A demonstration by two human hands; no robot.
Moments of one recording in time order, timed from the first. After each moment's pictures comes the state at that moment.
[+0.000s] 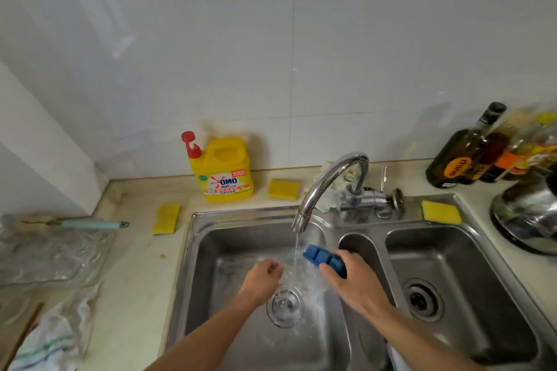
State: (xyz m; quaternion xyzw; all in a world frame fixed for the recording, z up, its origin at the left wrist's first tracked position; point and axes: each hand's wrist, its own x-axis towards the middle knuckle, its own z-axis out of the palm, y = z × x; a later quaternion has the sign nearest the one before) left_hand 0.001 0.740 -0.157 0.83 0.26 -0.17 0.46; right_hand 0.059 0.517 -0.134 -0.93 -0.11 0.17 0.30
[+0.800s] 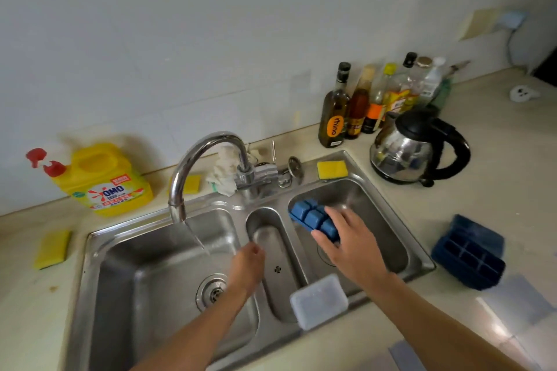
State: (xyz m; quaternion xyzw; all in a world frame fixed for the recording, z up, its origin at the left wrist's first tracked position) left_hand 0.028 0.551 -0.156 0.86 0.21 -0.12 0.45; right_hand 0.049 0.313 -0.094 -0.96 -0.11 -0.08 0.26
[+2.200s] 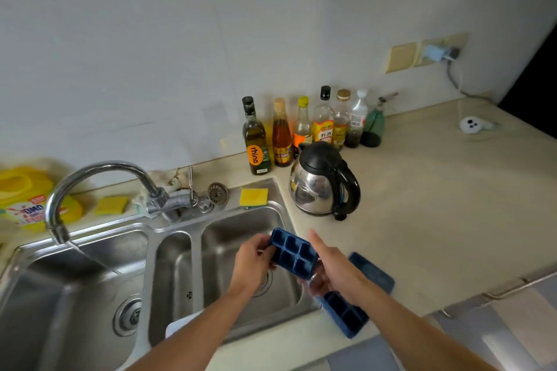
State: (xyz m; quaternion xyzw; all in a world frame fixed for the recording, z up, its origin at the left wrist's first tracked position) left_hand 0.091 0.257 -0.106 0.80 0.14 -0.02 0.58; right_hand 0.106 0.059 -0.069 -0.72 0.08 0.35 0.59
